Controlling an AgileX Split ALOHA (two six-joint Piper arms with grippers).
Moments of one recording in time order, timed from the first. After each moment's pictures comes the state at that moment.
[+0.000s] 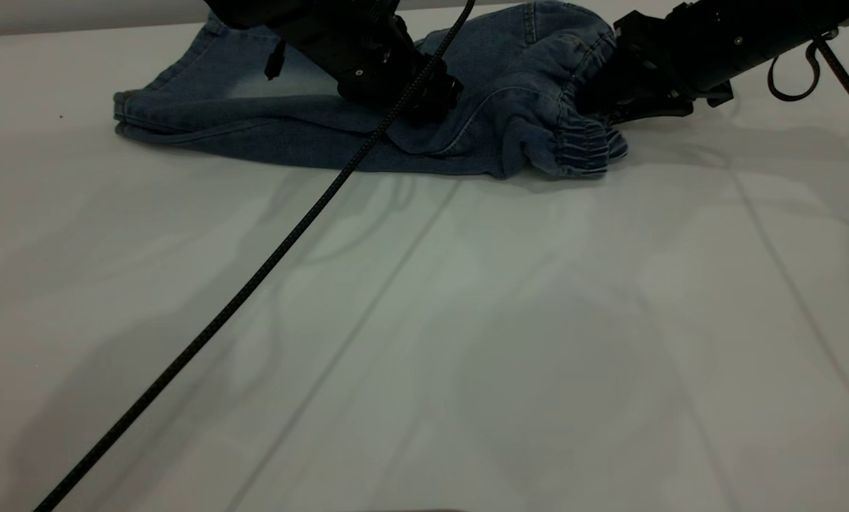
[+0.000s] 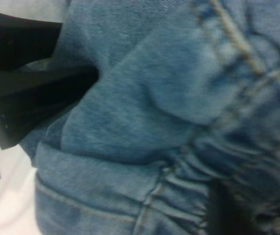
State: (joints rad) left arm -0.45 2.49 -1.67 -0.48 0.05 0.57; right arm 0.00 2.45 -1.50 1.38 0.76 -1.20
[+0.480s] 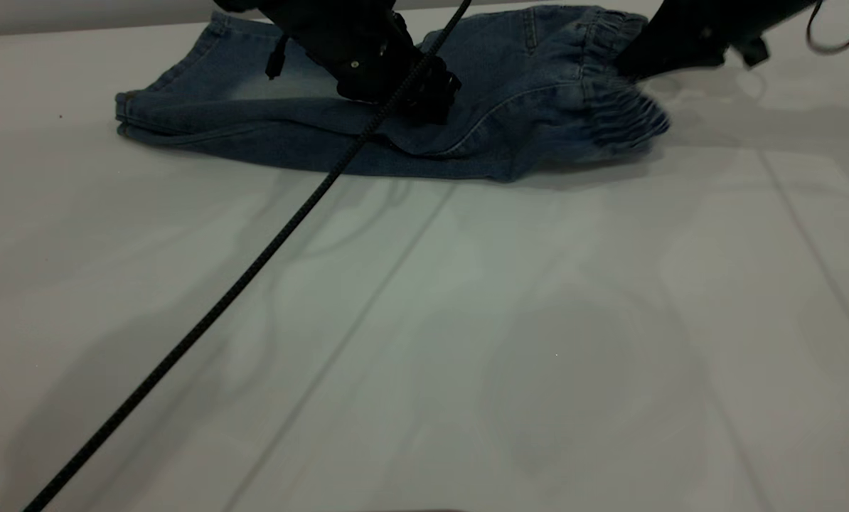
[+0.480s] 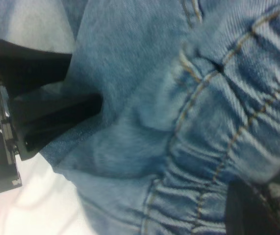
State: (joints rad) left arm -0.44 2.48 -1.72 -0.47 0.18 0.57; right arm -0.07 2.42 -1.65 1.15 0.91 -0.94
